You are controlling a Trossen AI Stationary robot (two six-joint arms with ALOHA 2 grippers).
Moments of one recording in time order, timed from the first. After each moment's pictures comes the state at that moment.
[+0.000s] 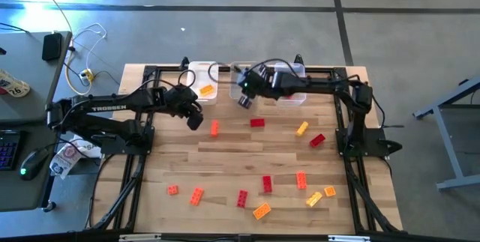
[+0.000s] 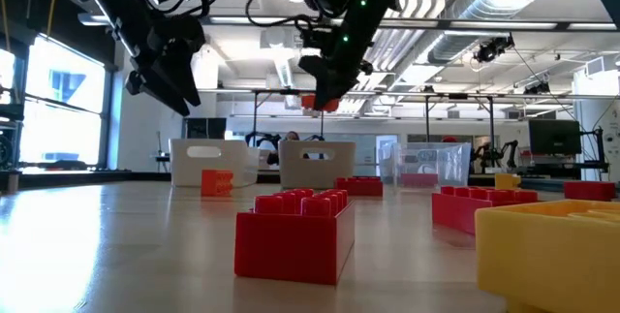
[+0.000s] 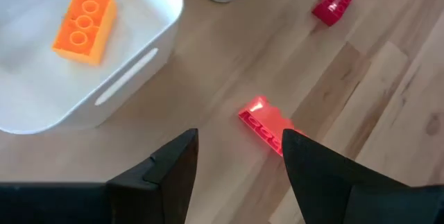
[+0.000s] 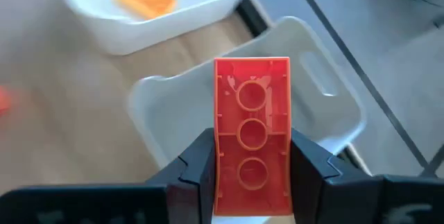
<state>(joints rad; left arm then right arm) 0.41 1.06 0.70 -0.58 -0.06 -0.44 -0.28 1.90 1.56 -0.57 0.42 0.06</state>
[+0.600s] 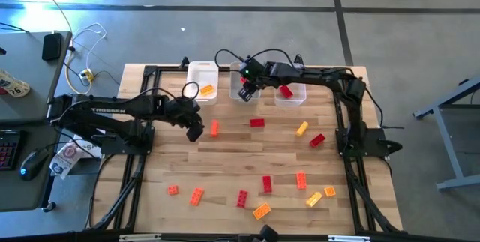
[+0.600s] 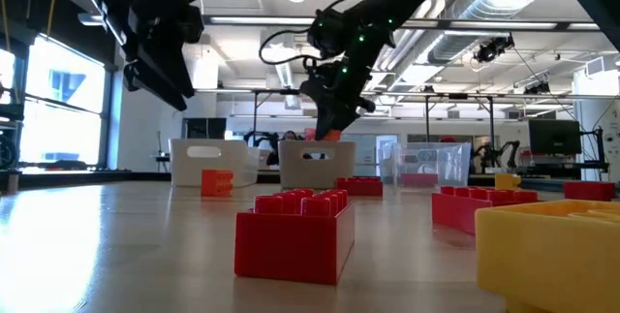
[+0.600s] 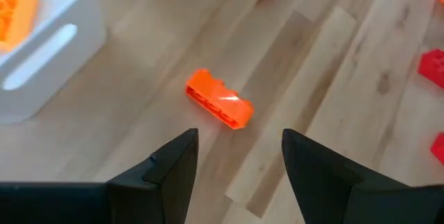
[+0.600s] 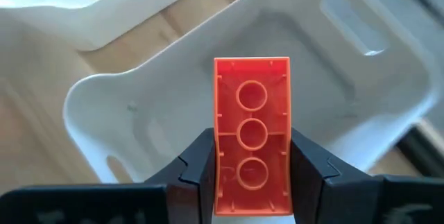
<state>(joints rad) 0.23 1.06 0.70 -0.58 -0.06 -0.50 -0.42 1.99 1.56 -0.55 0.16 0.18</state>
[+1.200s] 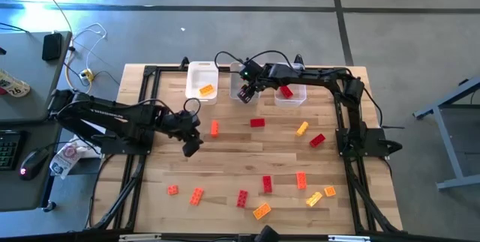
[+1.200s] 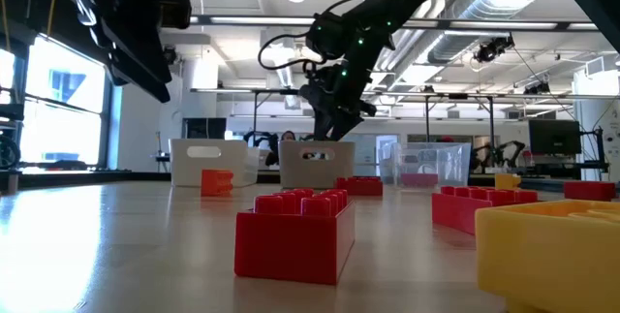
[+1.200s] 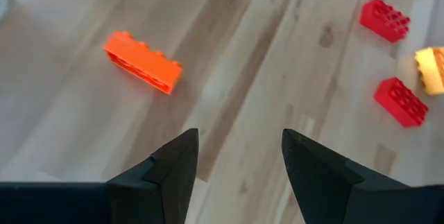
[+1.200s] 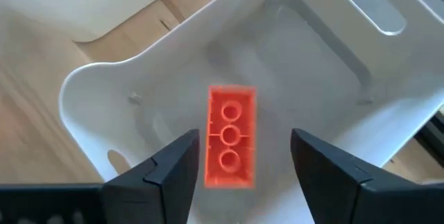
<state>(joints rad) 0.02 1.06 0.70 -0.58 -0.06 -0.60 -0.41 2.01 1.56 -0.56 0.16 0.20</state>
